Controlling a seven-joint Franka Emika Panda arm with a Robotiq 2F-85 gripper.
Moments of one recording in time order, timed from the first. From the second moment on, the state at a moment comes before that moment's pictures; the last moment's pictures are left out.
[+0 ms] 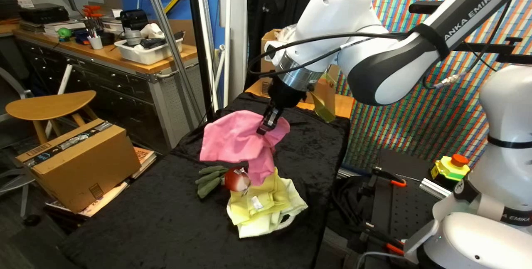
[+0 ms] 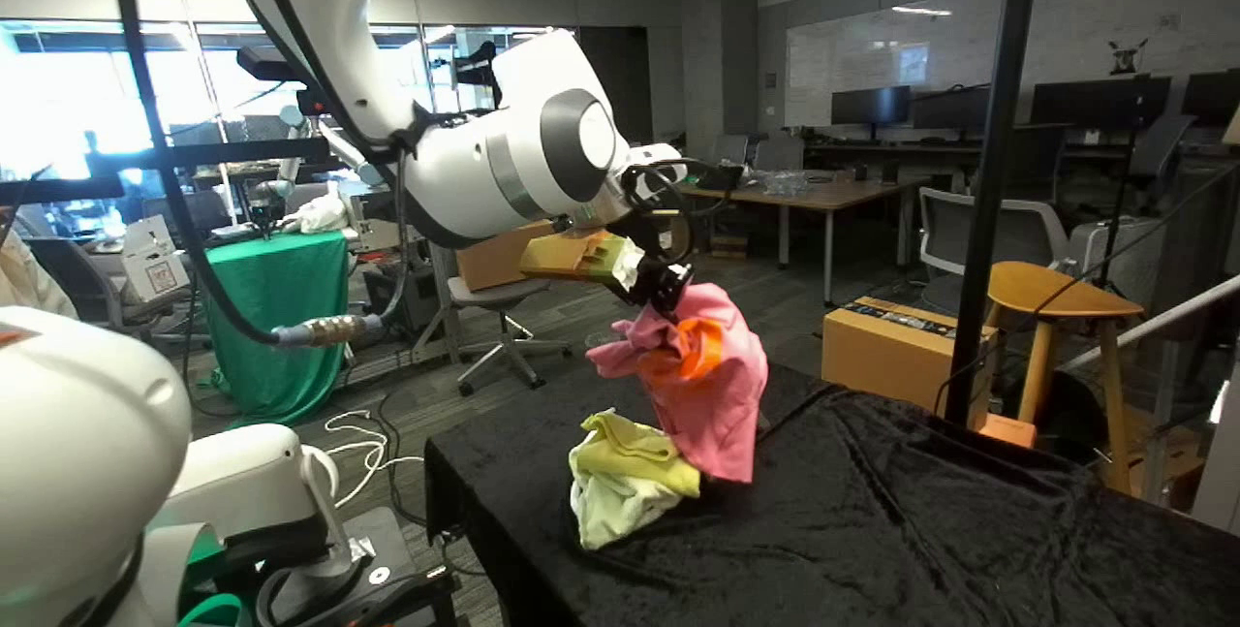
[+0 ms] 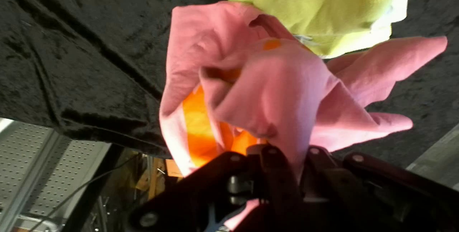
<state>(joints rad) 0.83 -0.11 -0.59 -2.56 -0.57 2.87 0.40</state>
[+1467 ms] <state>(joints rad) 0.70 0.14 -0.39 -2.46 -0.42 2.83 0.24</state>
